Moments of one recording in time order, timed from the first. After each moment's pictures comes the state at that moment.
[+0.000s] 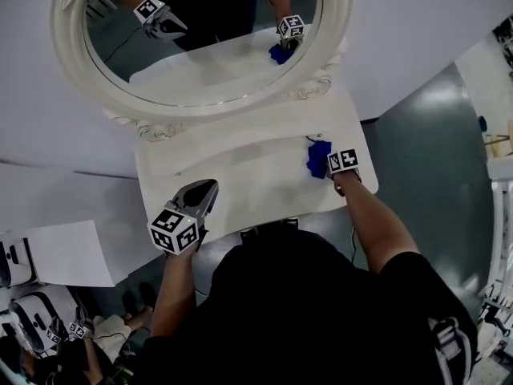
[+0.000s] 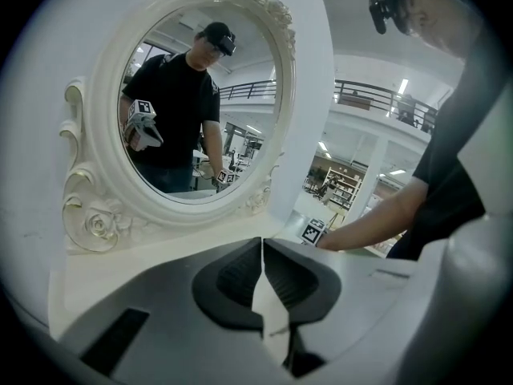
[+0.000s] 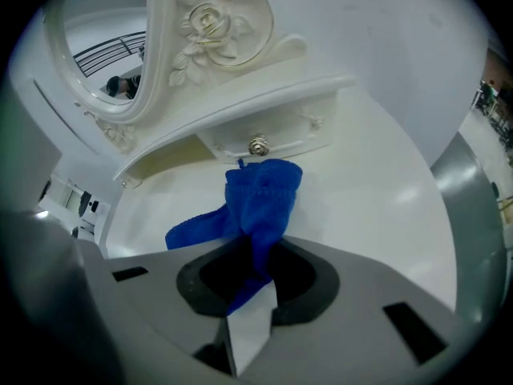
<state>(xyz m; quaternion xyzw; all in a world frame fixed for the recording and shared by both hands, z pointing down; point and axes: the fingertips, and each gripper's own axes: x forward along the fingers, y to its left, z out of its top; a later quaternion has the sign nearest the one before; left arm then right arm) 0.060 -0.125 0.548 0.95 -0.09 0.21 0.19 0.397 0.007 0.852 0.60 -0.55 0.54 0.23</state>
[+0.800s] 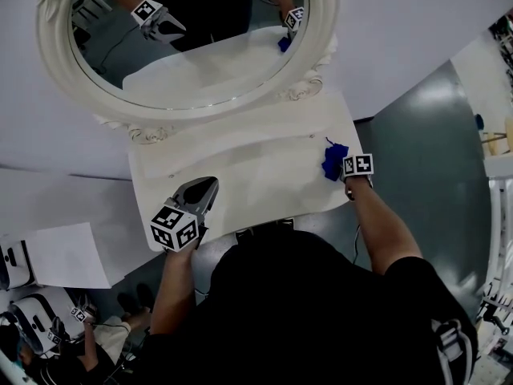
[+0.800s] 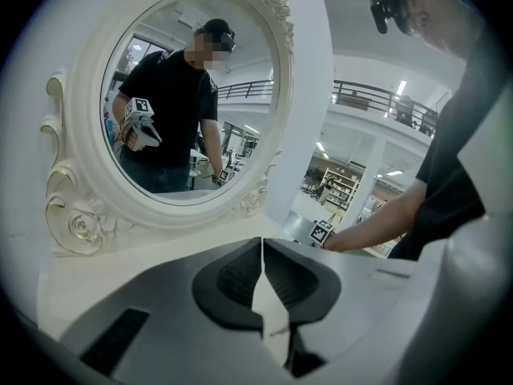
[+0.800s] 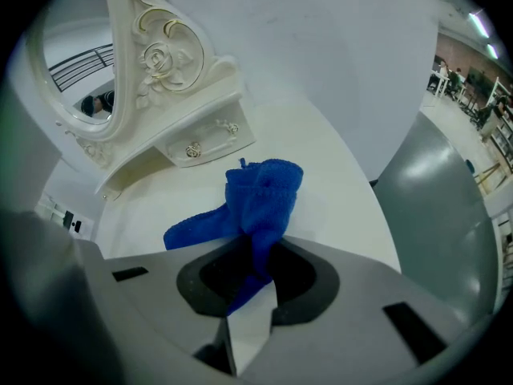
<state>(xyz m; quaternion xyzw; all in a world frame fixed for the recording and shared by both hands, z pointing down) 0.092 -0.120 0.551 0.95 -0.08 0.21 0.20 0.470 0.071 0.852 0.65 -0.48 0.55 0.20</state>
